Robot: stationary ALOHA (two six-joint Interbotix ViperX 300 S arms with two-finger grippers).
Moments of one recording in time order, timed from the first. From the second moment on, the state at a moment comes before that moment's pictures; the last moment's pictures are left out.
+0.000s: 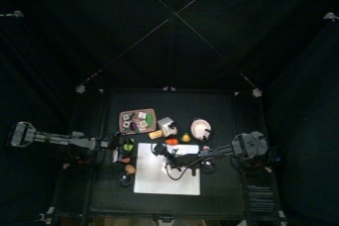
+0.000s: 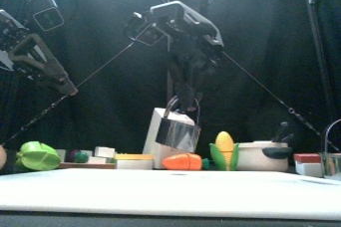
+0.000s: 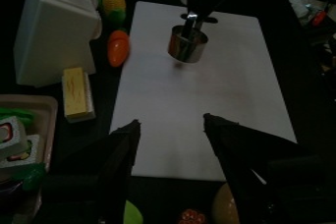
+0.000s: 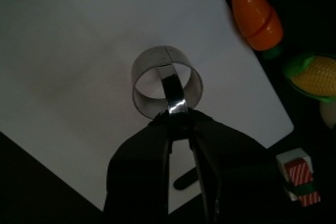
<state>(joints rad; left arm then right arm) 0.00 -0.70 1.27 0.04 -0.11 -0.13 0.15 0.30 -0.01 -0.27 1.14 0.86</state>
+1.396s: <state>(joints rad) 0.00 -0.70 1.27 0.04 -0.11 -0.13 0.14 0.37 -0.06 -0.17 1.15 0.82</state>
